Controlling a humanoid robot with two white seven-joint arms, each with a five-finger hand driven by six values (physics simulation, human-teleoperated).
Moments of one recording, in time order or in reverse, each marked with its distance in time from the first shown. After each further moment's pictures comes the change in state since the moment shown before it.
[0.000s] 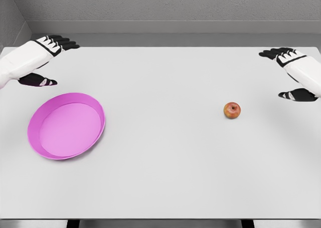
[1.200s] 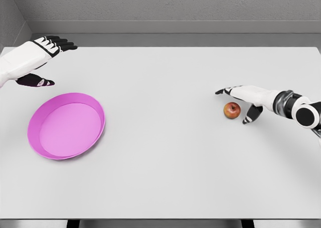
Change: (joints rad) left arm -0.002 0.010 0.000 0.006 -0.020 0.000 -0.001; right arm -0.428 0.221 0.483 0.159 -0.011 0.353 0.507
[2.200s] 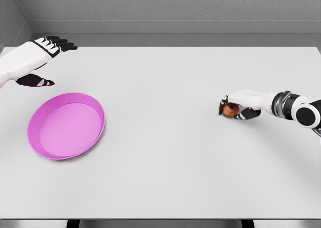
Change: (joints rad) left arm 0.000 0.000 0.000 0.000 -0.005 0.000 0.000; right arm -0.008 -0.009 -0.002 -0.038 0.002 -0.022 0.091
